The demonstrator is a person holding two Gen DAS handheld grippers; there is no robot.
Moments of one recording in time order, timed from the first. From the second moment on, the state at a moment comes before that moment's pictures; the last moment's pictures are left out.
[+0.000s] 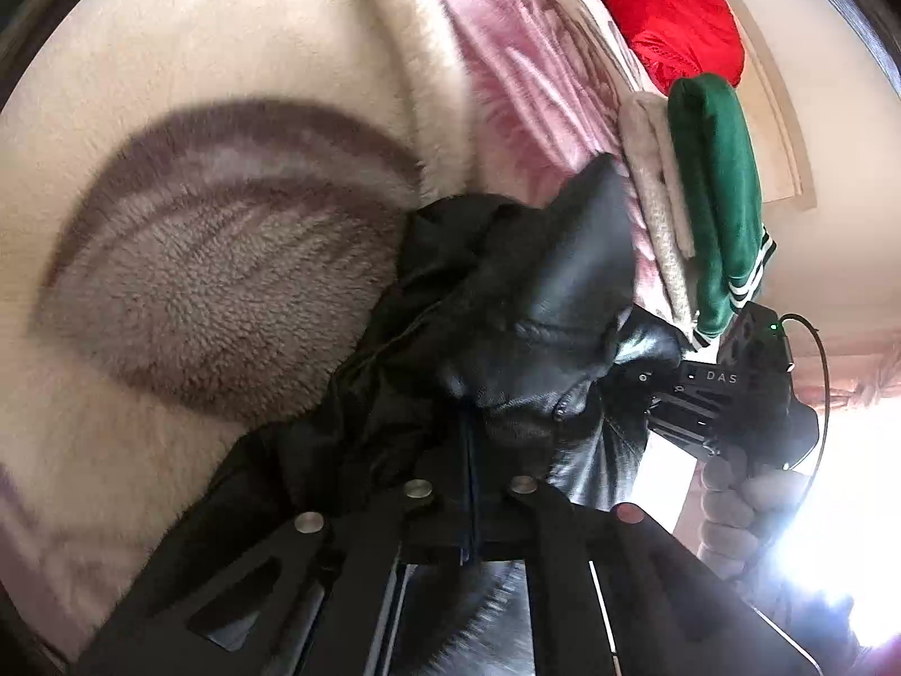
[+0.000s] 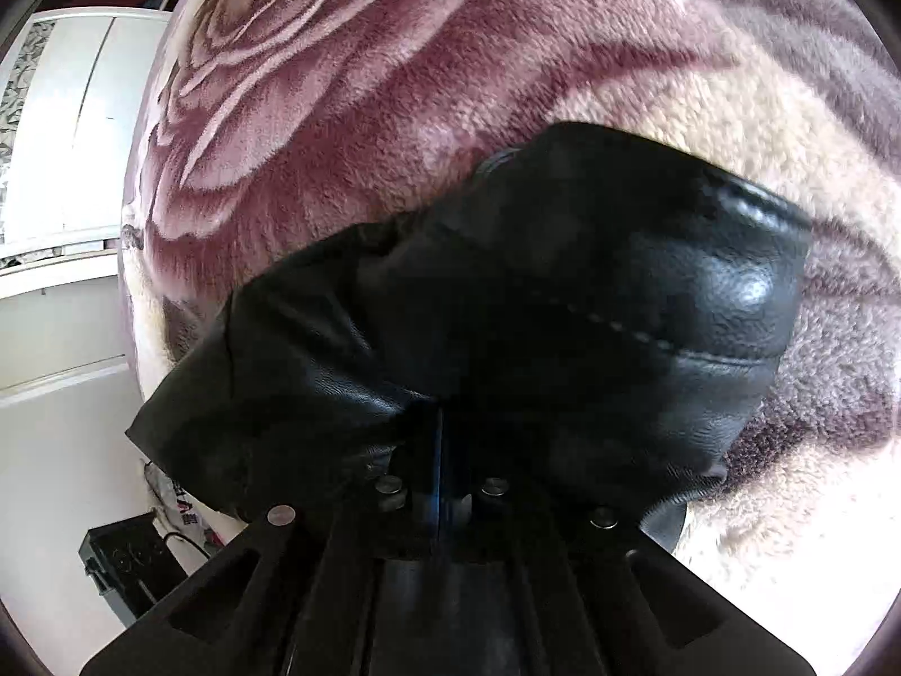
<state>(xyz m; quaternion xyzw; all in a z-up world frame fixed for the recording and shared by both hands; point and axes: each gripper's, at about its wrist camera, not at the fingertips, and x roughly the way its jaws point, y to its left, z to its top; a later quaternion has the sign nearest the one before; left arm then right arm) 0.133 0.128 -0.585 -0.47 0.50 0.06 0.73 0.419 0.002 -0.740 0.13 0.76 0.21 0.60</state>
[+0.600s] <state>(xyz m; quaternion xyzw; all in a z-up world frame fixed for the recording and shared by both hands) 0.159 0.116 -0.597 -0.44 0.55 0.04 0.71 0.347 0.032 -0.731 0.02 0.80 0.26 0.54</state>
